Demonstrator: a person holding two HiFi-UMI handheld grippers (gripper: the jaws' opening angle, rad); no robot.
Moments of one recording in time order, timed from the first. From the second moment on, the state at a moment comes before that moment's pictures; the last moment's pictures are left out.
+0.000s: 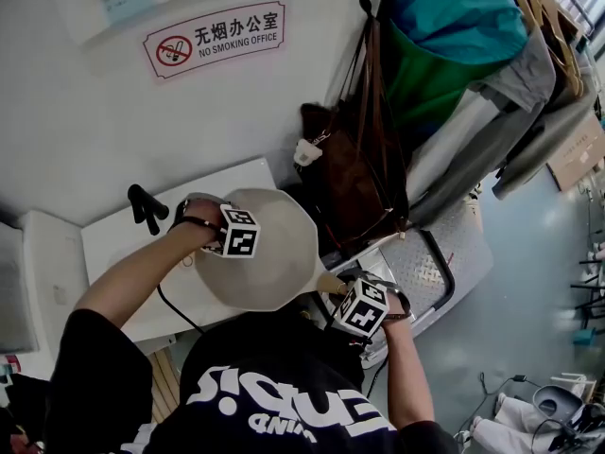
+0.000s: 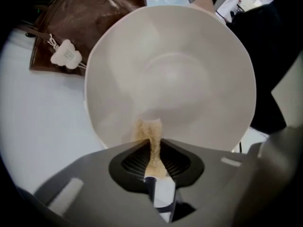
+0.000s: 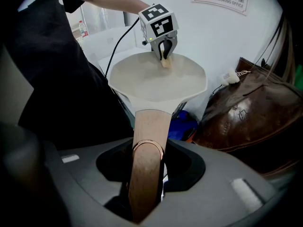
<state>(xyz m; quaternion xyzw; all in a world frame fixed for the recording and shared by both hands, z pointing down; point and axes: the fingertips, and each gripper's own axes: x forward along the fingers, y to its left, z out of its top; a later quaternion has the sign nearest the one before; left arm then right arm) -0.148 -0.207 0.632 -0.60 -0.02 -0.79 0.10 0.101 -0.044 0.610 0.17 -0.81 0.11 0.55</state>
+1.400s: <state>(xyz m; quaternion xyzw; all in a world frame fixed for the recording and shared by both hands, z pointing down) -0.128 -0.024 0.643 -0.61 -0.18 -0.75 -0.16 0.100 -0.040 0.611 0.17 -0.81 0.12 0.56</state>
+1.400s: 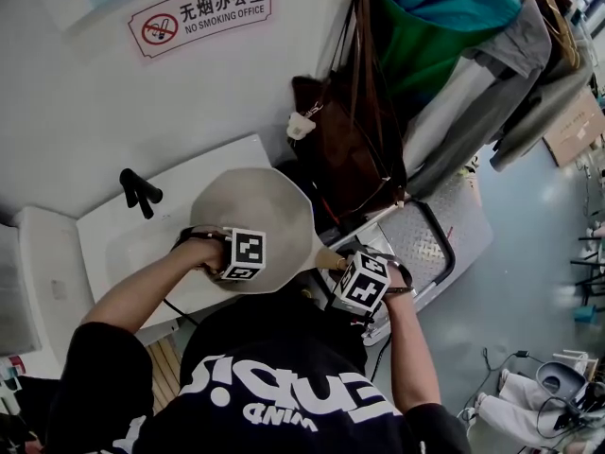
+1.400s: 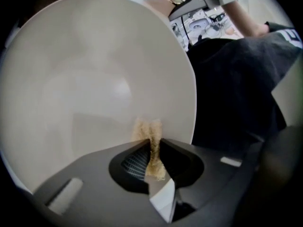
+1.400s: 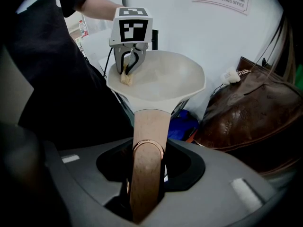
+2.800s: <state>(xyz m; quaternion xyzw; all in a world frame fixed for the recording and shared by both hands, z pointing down) 0.017 -0.098 0.658 -0.86 0.03 -0.47 -0.18 0.101 -0.039 0.612 0.16 -0.81 0.11 0.56</state>
